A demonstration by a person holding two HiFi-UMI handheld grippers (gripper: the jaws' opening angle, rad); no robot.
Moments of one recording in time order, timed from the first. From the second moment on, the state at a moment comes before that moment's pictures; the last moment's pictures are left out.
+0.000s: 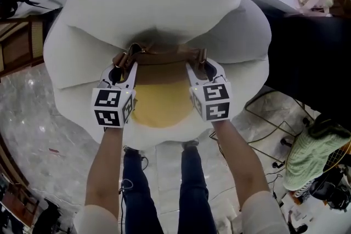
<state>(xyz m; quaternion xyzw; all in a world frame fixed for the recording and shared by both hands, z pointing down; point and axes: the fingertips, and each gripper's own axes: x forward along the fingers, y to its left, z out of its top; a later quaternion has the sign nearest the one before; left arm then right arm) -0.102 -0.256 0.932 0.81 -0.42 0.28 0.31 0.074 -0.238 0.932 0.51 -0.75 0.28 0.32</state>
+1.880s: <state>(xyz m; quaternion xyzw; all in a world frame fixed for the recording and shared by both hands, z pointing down) -0.122 -0.247 0.894 0.81 -0.44 0.23 0.31 0.081 -0.227 0.877 0.56 -0.74 0.24 0.29</state>
